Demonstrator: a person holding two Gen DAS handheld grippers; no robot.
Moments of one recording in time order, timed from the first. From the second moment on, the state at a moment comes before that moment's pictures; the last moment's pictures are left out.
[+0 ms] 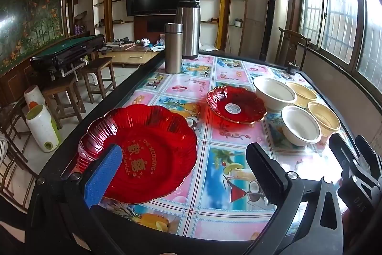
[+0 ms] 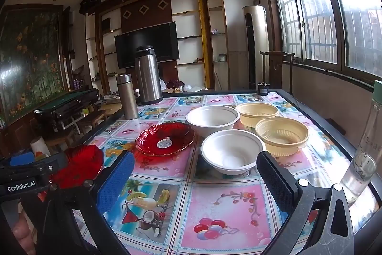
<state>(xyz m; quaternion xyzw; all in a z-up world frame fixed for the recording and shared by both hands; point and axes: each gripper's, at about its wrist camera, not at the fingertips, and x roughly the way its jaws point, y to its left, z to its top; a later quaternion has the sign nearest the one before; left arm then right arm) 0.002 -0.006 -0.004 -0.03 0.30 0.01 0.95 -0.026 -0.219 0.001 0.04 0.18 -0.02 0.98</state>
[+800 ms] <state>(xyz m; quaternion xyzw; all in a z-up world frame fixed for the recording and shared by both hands) 0.009 -0.008 -0.007 -0.02 0.30 0.00 0.95 -0.011 -0.219 -0.004 0.05 0.19 -0.02 0.98</state>
